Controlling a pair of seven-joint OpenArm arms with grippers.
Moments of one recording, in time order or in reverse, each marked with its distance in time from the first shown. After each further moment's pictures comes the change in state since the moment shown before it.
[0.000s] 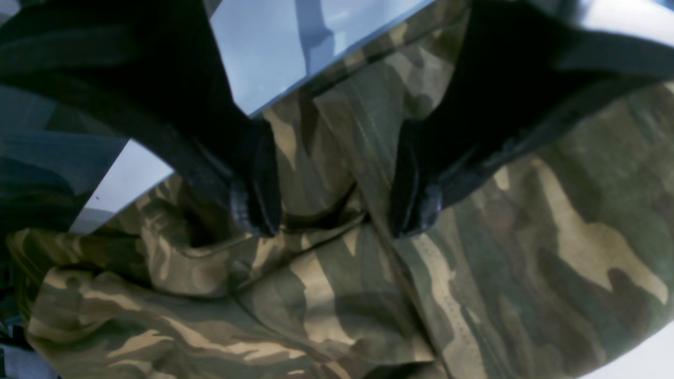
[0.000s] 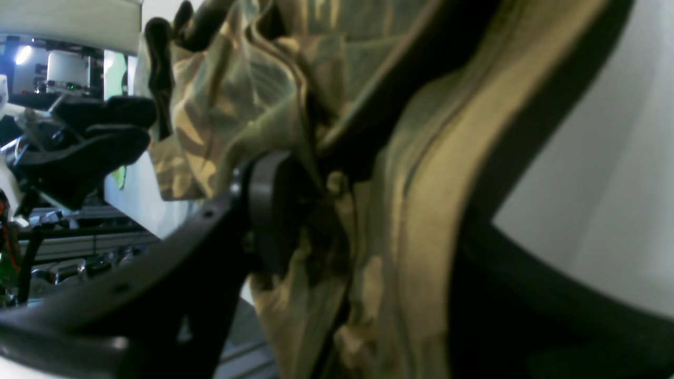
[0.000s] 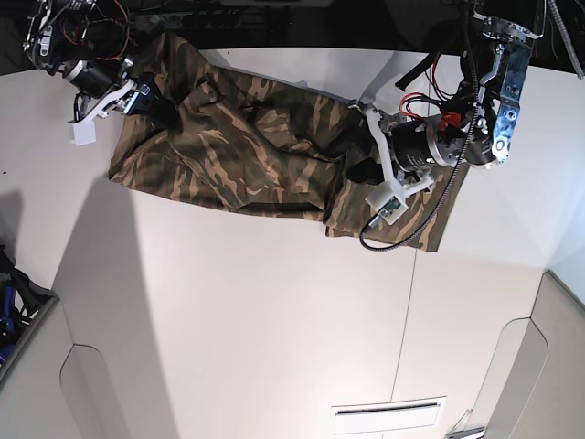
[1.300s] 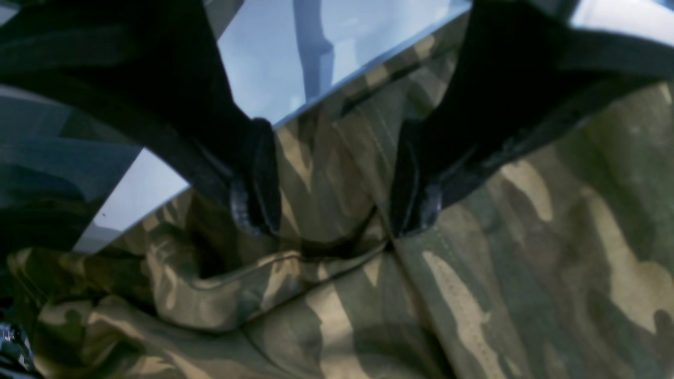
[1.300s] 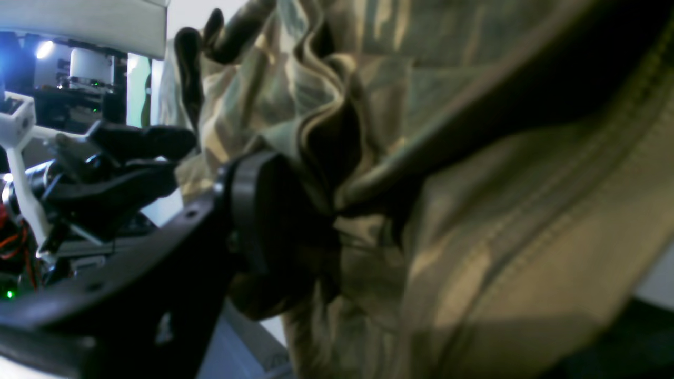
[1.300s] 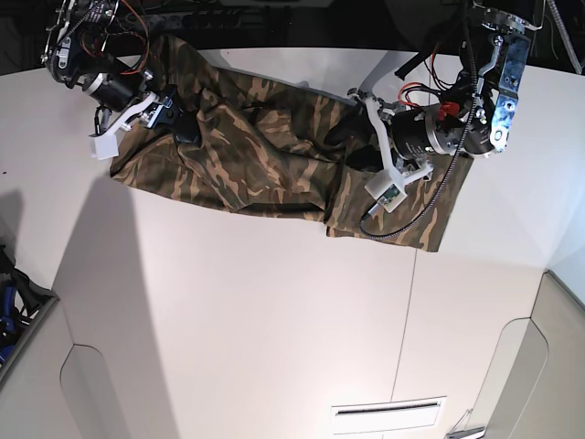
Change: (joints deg) left arm 2.2 0.0 0.0 0.0 0.0 0.0 0.0; right arm 3.5 -4.9 -2.9 0.0 -1.9 0.2 -1.6
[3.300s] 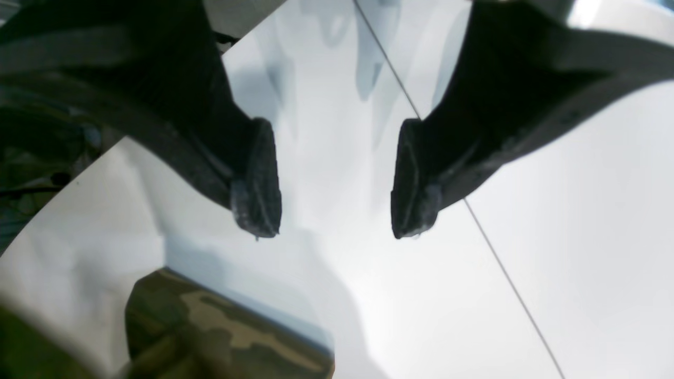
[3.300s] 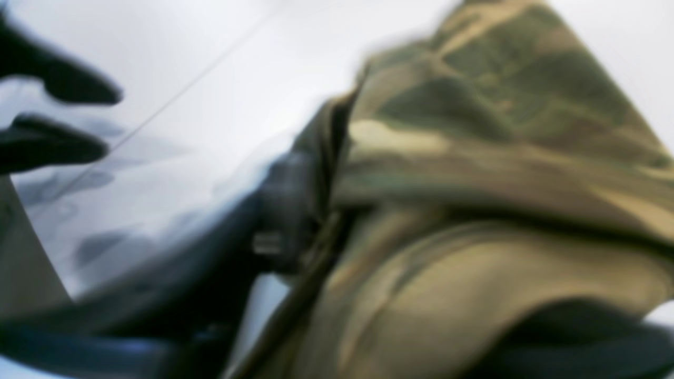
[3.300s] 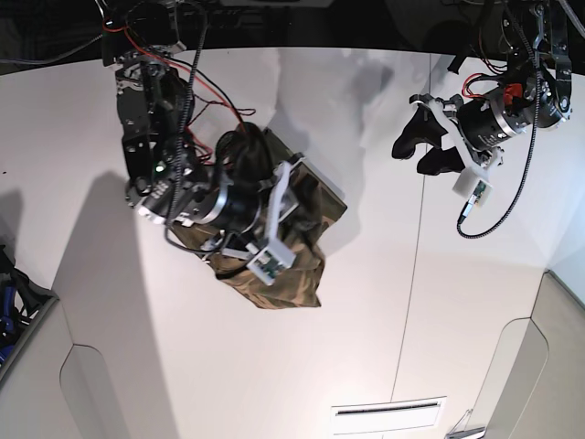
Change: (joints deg) left arm 10.5 0.2 -22.1 7.0 -6.4 0.0 1.4; right arm 22.5 -1.6 -42.8 14.4 -42.9 -3.4 3.3
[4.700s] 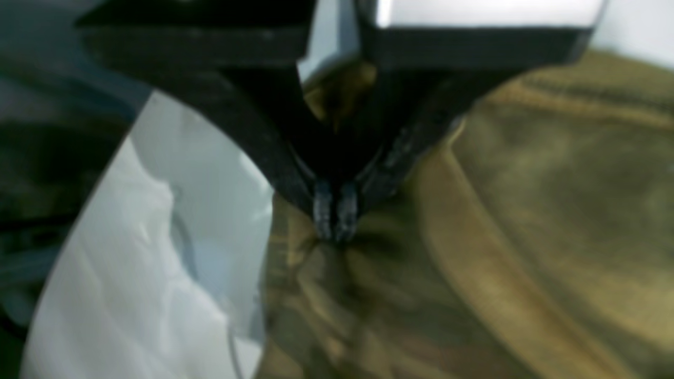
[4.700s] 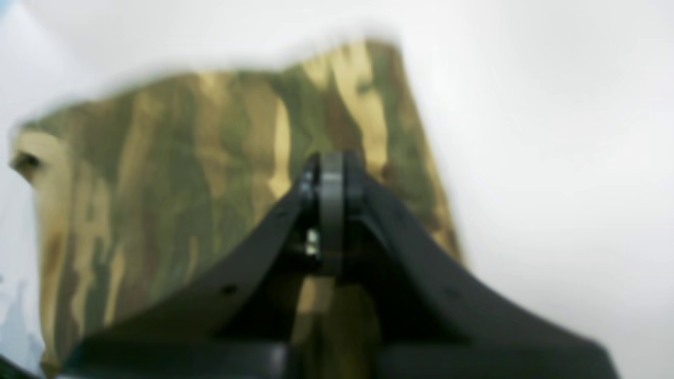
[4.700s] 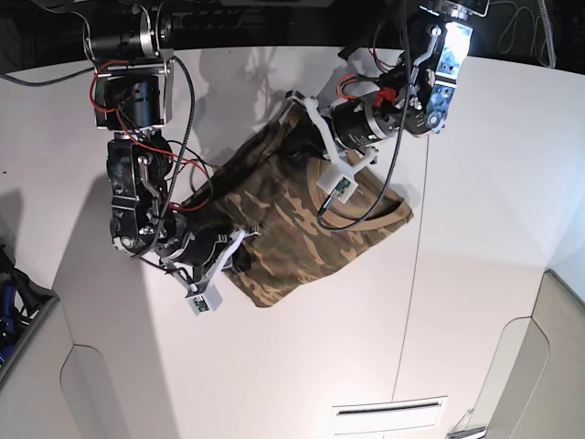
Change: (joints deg) left arm -10.8 12.7 26.4 -17.3 13.9 3.3 -13.3; right arm 13.5 0.5 19.3 -37.6 0.1 -0.5 16.5
